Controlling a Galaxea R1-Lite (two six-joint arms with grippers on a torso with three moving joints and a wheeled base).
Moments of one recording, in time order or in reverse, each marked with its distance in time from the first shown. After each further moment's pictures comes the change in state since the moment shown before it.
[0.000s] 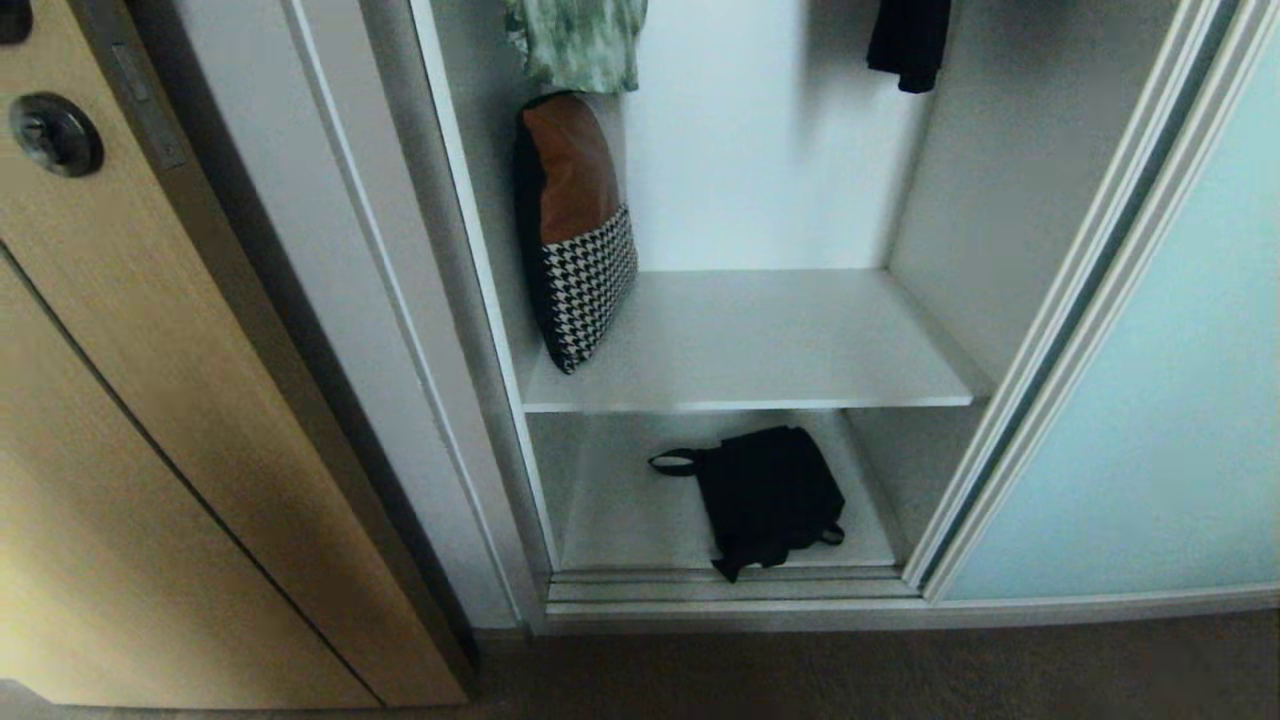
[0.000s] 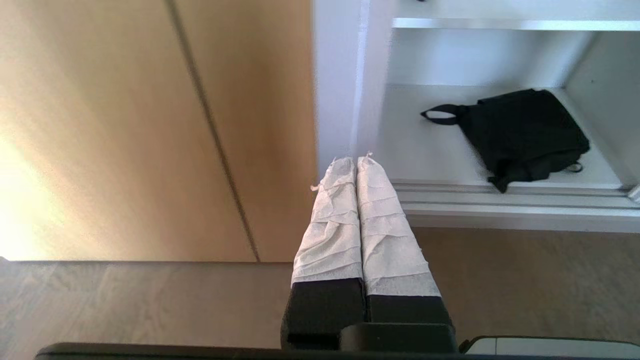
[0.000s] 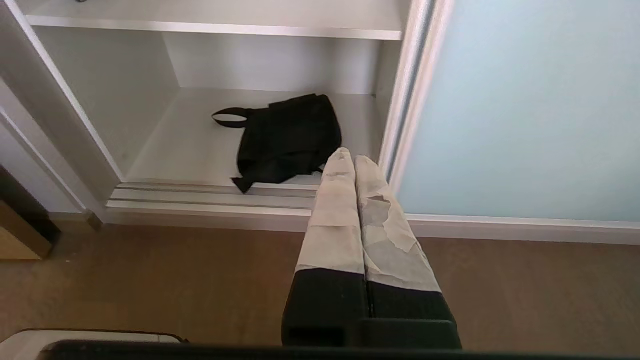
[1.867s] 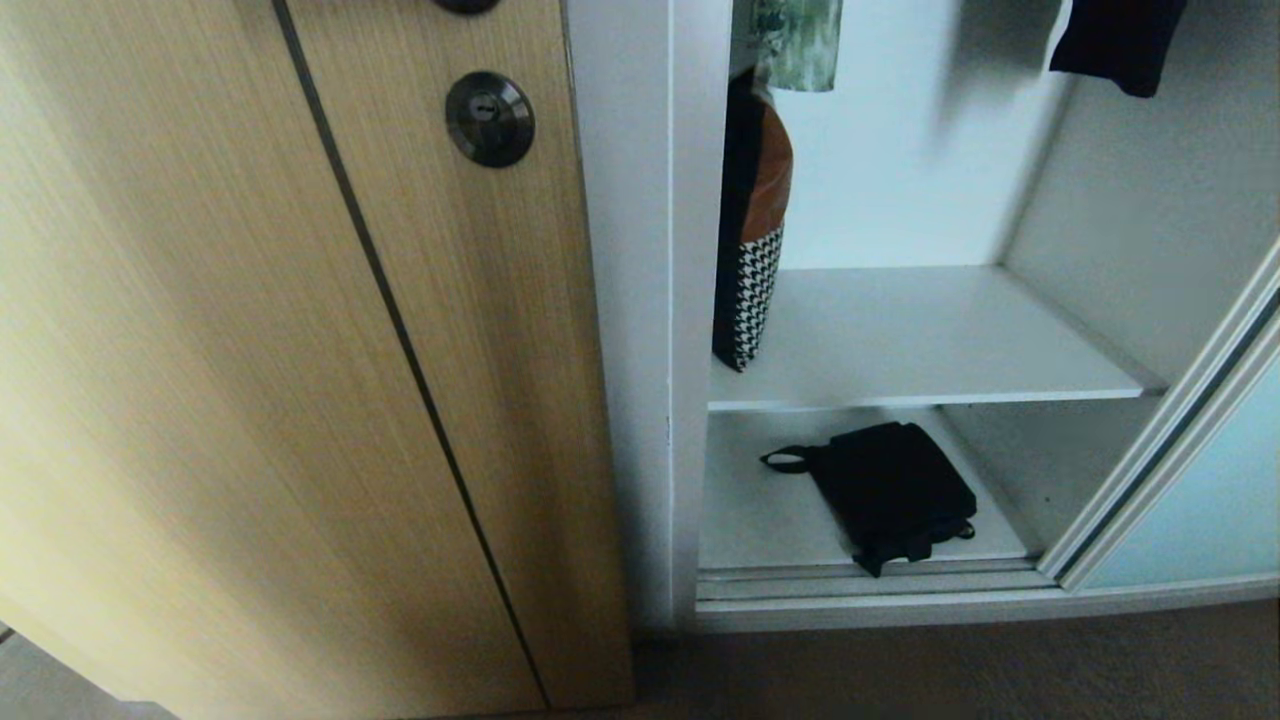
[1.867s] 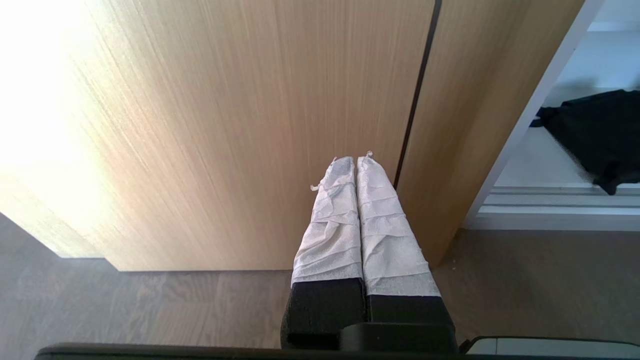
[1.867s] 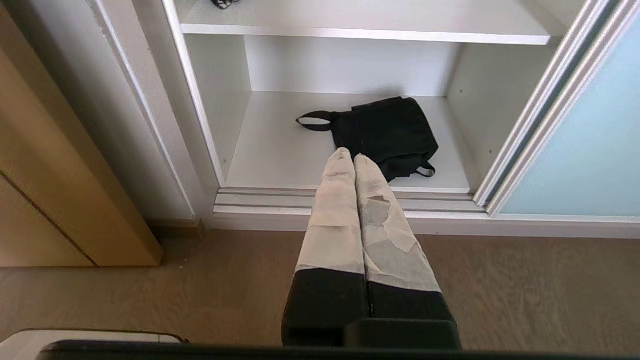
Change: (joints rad) left arm 0.000 0.000 0.001 -0.001 0.001 0.000; right arm 0.000 0.000 0.000 0.000 0.000 0.000
